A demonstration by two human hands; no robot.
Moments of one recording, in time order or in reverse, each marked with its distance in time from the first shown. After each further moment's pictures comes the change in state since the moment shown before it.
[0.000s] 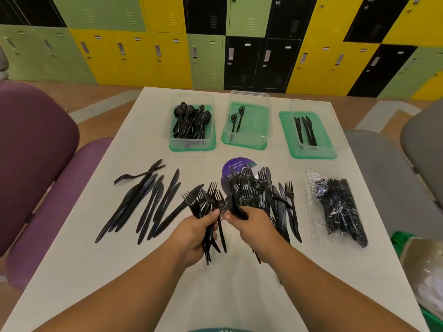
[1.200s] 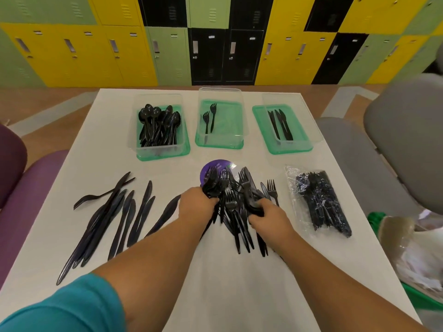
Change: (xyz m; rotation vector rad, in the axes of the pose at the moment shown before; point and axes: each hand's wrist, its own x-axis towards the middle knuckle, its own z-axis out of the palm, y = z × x) left_hand 0.095 0.032 0.051 1.304 0.235 0.456; right_hand 0.021 0.016 -0.052 -0.353 0.275 0.099
